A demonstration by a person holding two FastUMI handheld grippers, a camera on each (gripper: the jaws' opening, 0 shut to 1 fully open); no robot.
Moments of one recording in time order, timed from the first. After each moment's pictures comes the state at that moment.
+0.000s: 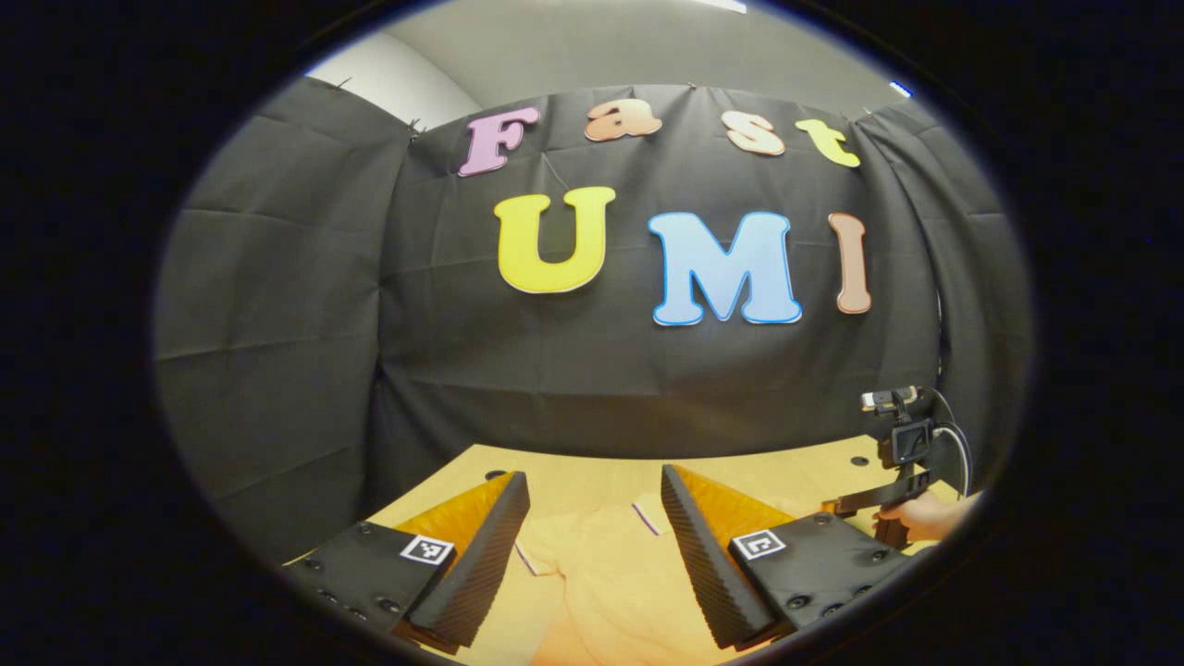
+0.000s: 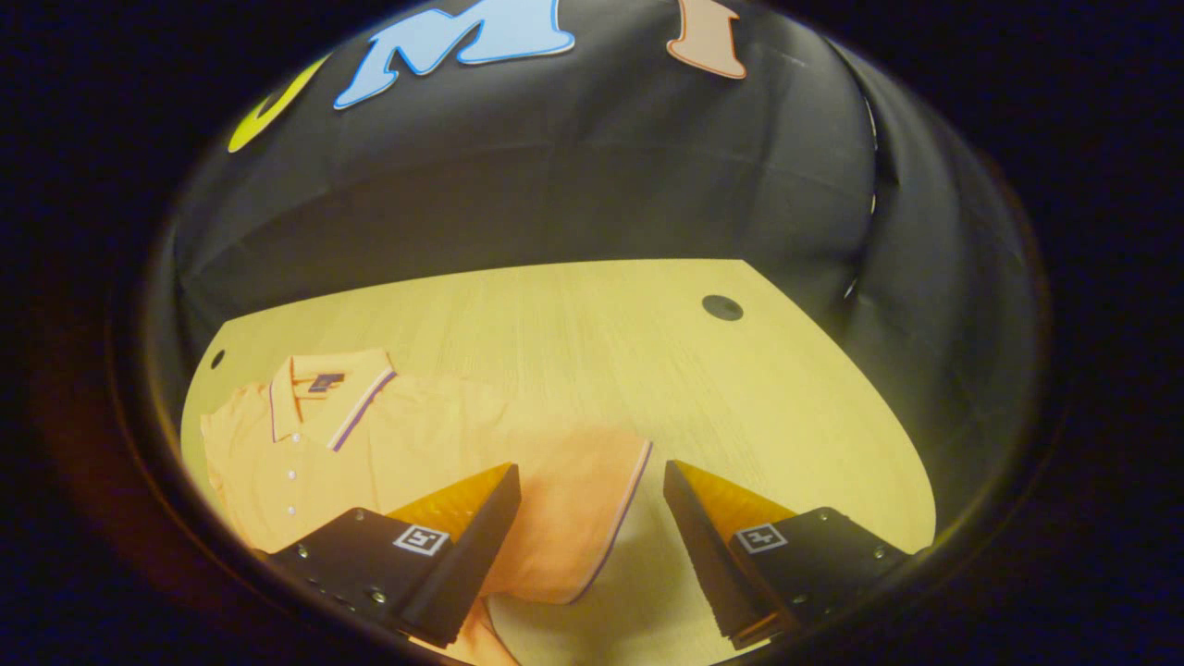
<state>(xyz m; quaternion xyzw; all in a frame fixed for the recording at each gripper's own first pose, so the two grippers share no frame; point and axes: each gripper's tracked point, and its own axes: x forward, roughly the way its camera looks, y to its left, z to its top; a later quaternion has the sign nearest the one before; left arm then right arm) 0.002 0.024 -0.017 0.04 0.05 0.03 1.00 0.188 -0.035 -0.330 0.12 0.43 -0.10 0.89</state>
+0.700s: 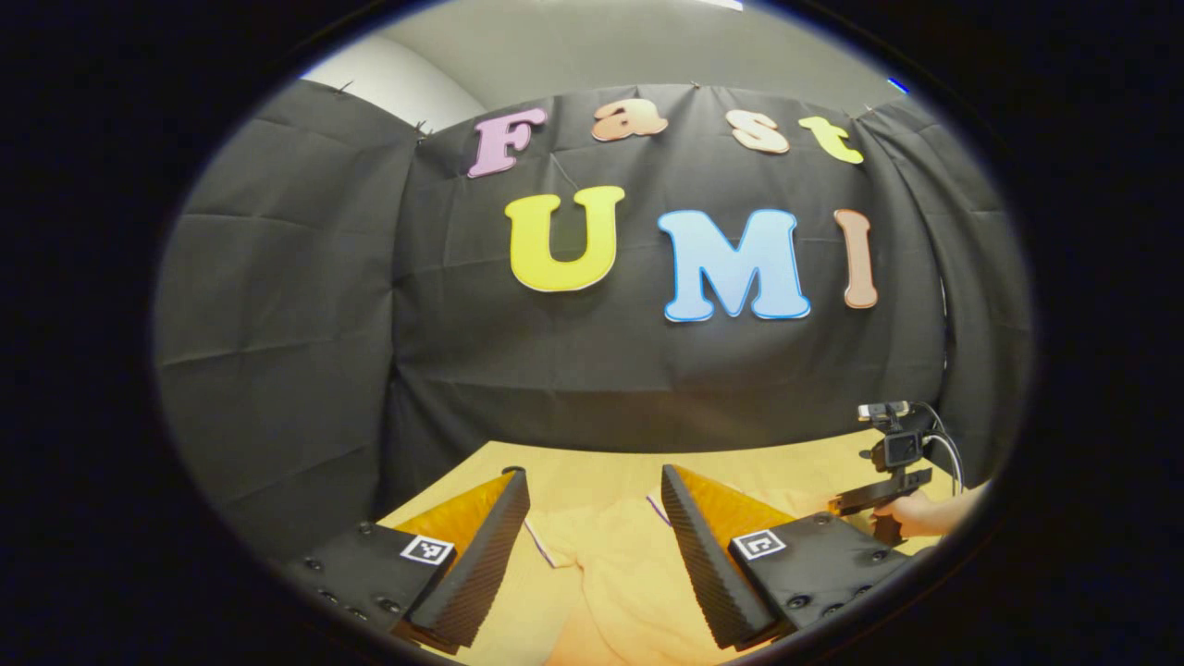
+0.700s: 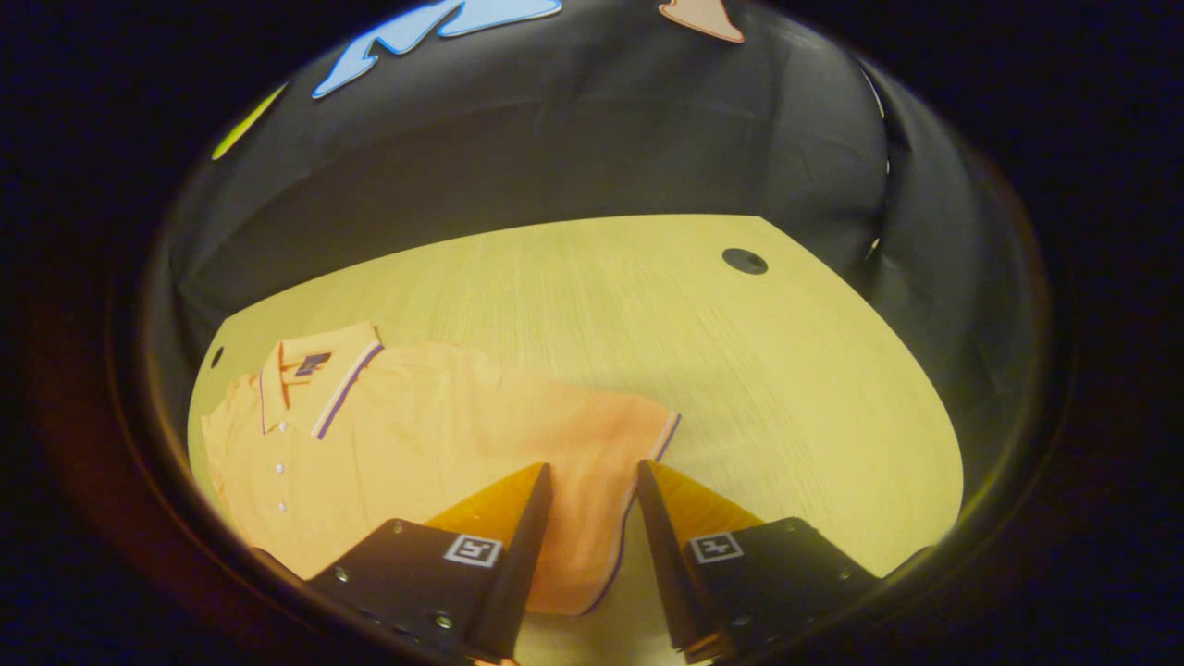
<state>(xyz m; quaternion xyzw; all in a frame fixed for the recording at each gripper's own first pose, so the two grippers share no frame) -0.001 0.031 -0.020 0.04 0.06 0.03 1.00 0.189 -0.023 -0.357 0.15 0.46 -0.08 0.87</state>
